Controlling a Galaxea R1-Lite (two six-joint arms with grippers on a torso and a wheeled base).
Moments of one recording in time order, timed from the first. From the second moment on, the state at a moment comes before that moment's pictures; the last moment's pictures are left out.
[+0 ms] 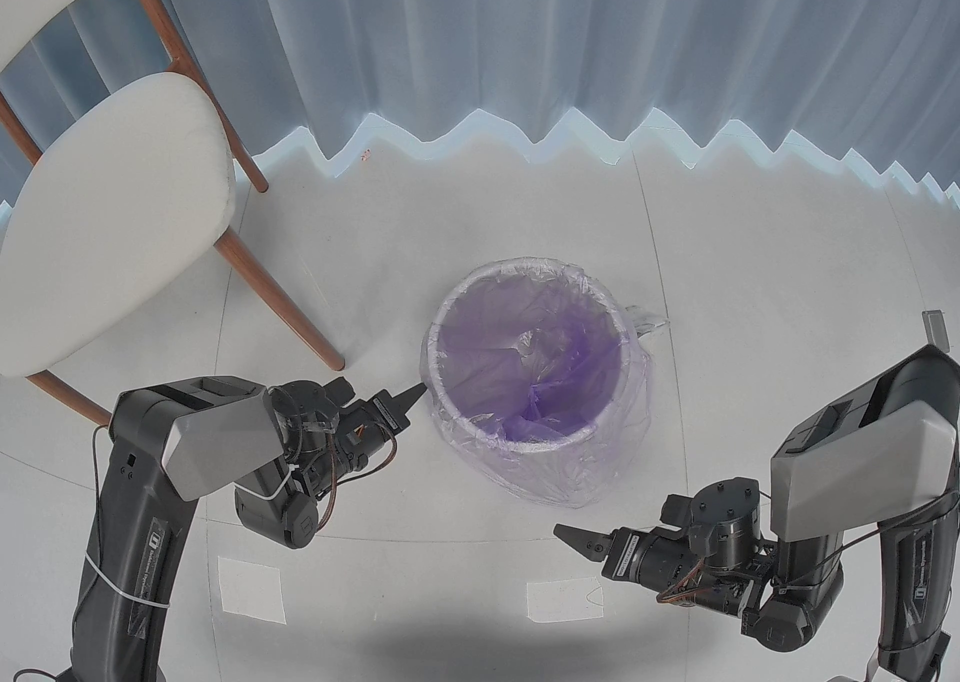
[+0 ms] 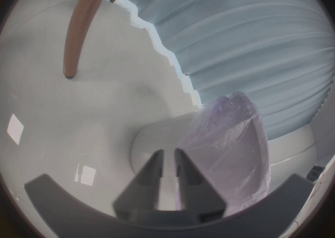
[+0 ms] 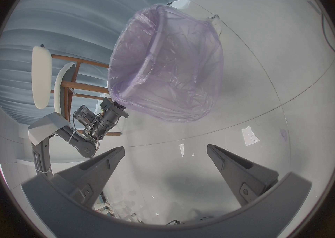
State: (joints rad) left arm -0.29 2.66 -1.07 -1.55 -0.35 -0.84; right arm 0.66 2.33 -0.28 -1.55 0.05 0.78
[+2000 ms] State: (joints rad) left arm -0.36 1.93 -0.63 -1.54 -0.36 -0.54; right arm 0.24 2.18 -0.91 -1.01 0.02 0.55
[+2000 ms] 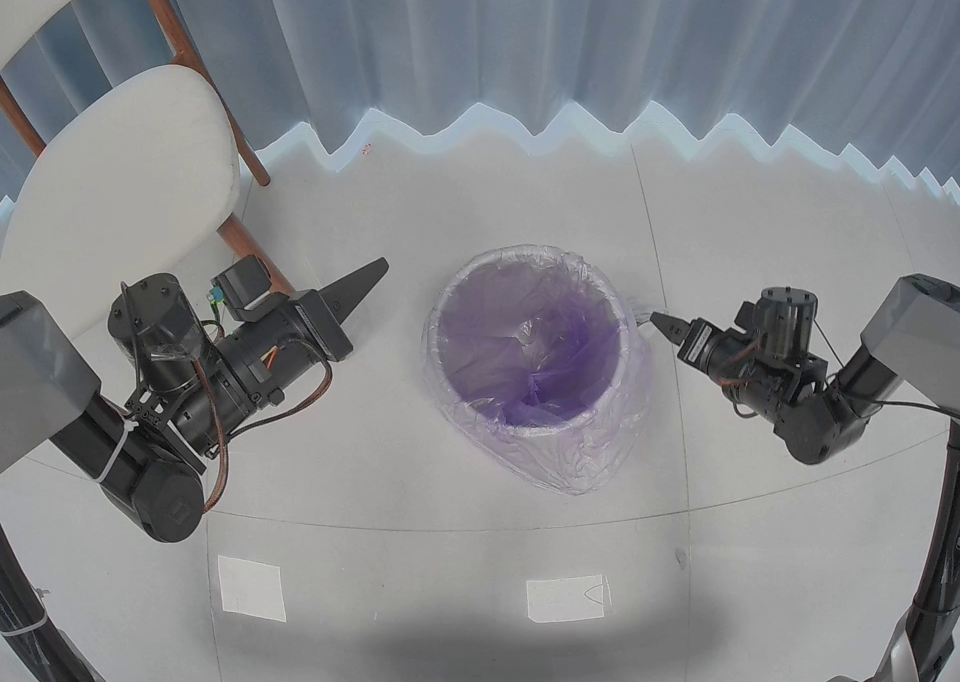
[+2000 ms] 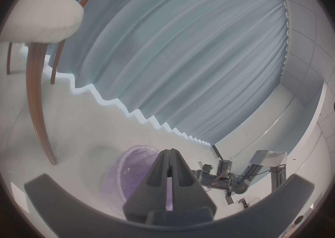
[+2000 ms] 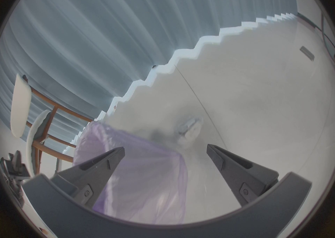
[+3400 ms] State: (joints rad) left arm -0.26 1.79 -0.62 -1.54 -0.41 -0.48; right arm 0.07 2.80 -2.00 -0.49 0.00 0.32
